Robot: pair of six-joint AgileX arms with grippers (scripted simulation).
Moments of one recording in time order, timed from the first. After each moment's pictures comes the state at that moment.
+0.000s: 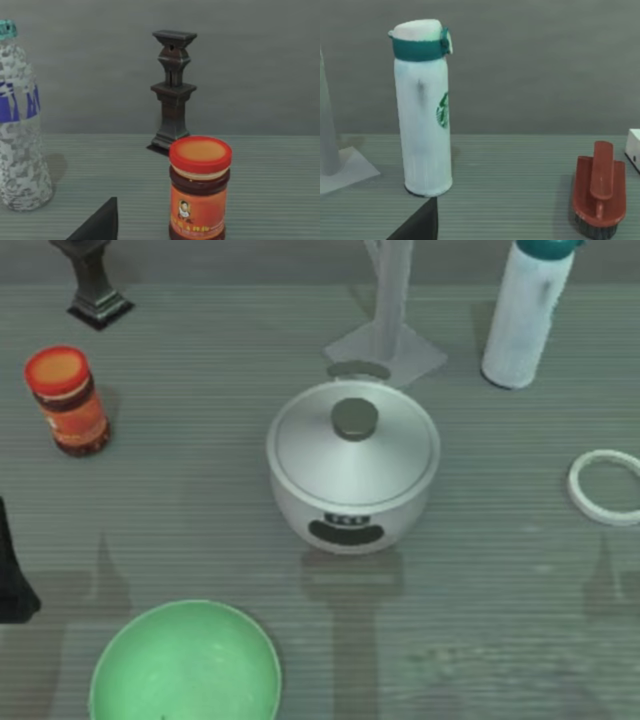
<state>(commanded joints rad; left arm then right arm) 0.00 0.00 0.00 0.00 0.00 0.00 0.00 0.00 0.00 0.00 0.00 0.00</state>
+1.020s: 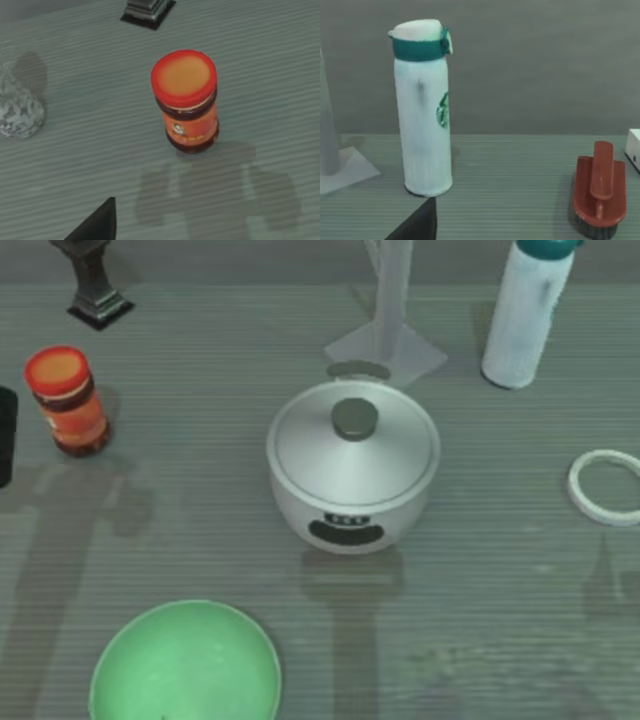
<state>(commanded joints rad) -0.04 0.89 0.88 -0.61 0.02 0.22 0.00 0.00 0.00 0.00 0.00 0.00</state>
